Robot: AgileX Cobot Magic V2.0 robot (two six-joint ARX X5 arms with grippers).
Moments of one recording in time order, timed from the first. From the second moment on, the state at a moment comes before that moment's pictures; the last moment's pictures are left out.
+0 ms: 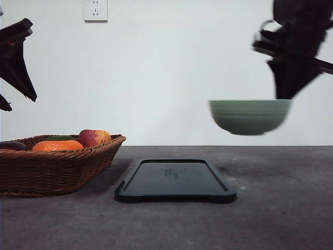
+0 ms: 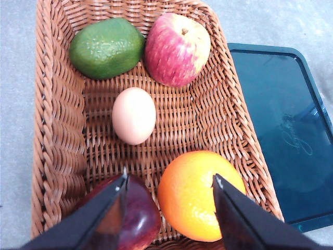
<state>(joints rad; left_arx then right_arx) -0.14 1.07 0.75 -0.37 0.21 -0.18 0.17 1.79 1.65 -1.10 -0.24 0.00</state>
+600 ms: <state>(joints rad) -0.14 1.07 0.75 -0.37 0.21 -0.18 0.41 1.94 1.66 -0.91 -0.23 0.02</state>
